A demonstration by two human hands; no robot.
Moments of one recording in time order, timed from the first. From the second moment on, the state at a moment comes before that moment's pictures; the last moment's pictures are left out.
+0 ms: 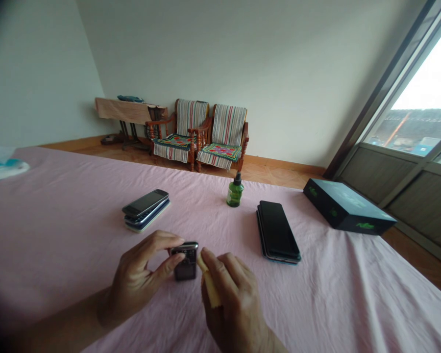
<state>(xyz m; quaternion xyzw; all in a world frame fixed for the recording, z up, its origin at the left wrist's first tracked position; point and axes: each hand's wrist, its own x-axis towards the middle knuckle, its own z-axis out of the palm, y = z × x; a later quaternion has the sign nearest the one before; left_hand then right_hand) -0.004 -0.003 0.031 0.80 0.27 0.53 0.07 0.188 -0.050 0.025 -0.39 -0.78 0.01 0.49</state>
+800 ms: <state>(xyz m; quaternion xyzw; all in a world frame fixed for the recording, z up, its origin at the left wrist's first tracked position) 0.001 -0.007 0.028 0.82 0.28 0.47 0.14 0.193 -0.044 0.027 -0.39 -0.77 -0.03 0.49</state>
